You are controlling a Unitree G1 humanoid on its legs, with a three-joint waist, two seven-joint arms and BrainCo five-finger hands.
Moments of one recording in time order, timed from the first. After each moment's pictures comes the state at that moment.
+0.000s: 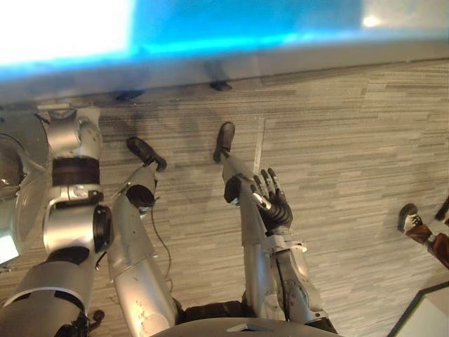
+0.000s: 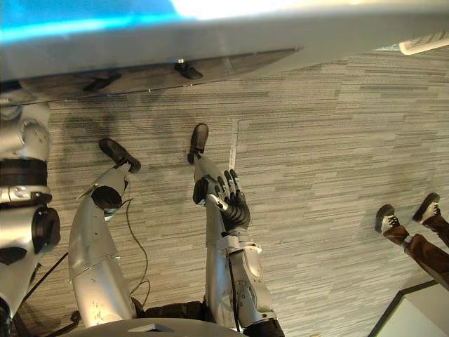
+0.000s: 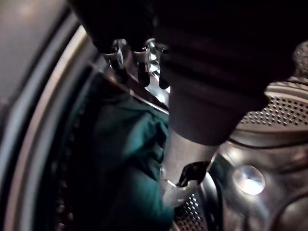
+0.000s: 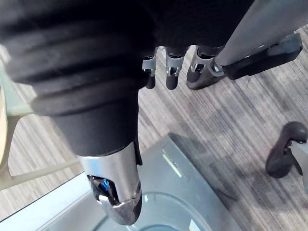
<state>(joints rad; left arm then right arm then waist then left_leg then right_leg) -0.93 0.41 0.25 0.51 -0.45 -0.05 0.37 0.15 -0.04 0.23 -0.05 0.70 -0.25 0.01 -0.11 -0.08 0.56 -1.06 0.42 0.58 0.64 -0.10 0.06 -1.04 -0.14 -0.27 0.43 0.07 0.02</state>
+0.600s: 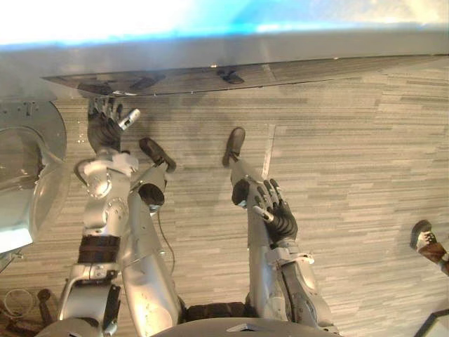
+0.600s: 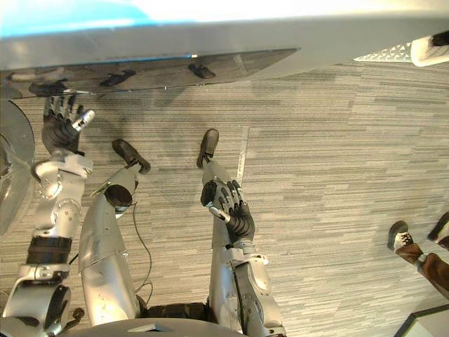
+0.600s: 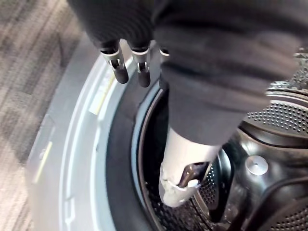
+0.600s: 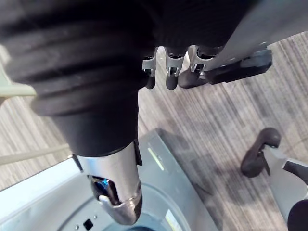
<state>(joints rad) -0.36 0.26 0.10 0.12 -0.64 -0.13 0.16 0.25 -0.08 0.22 -0.10 0.62 -0.22 0.03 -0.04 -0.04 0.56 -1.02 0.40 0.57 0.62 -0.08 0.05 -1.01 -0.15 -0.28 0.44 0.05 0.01</state>
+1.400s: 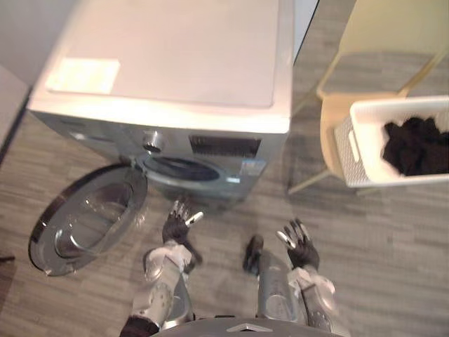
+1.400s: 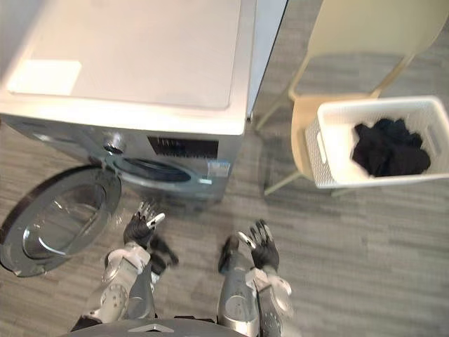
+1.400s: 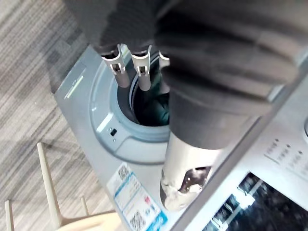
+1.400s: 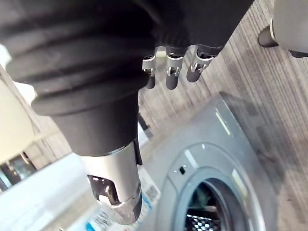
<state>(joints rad) 0.20 0.02 -0.29 0.24 -0.70 -0.09 0.01 0.35 -0.10 0.02 0.24 0.72 -0.19 0.01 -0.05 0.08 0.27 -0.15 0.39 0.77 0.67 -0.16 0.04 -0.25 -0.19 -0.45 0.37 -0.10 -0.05</state>
